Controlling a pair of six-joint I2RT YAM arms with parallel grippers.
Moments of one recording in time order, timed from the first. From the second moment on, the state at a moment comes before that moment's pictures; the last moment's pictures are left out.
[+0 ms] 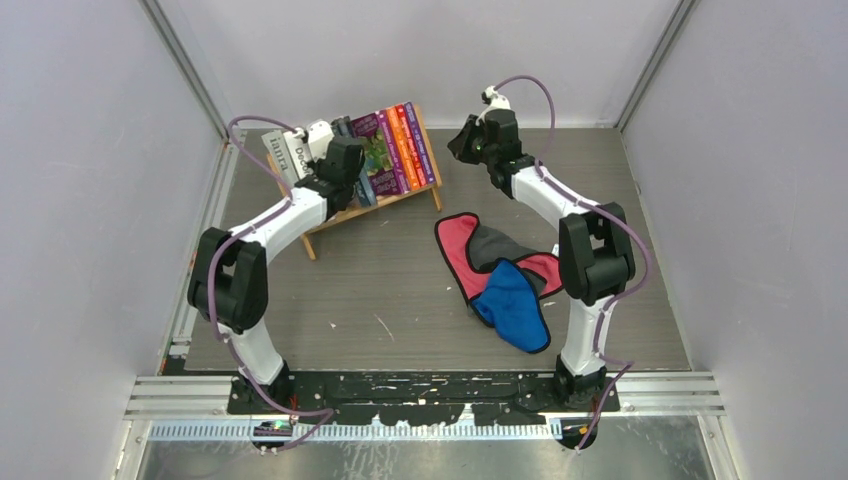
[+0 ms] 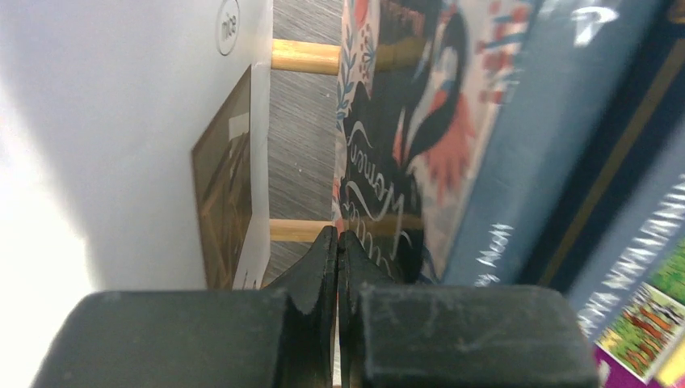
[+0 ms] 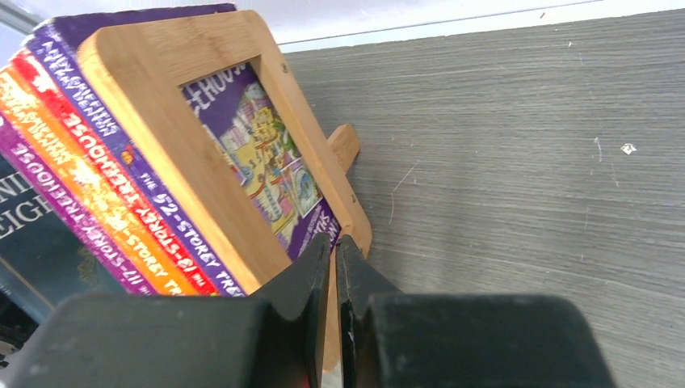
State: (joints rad) left arm -0.41 1.75 1.31 -0.17 -0.67 -0.61; right arm 0.34 1.93 1.49 0.11 -0.12 0.48
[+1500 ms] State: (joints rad) left arm -0.39 1.86 1.28 0.17 -0.60 -0.61; right arm 0.33 2.39 1.94 0.09 -0.28 0.55
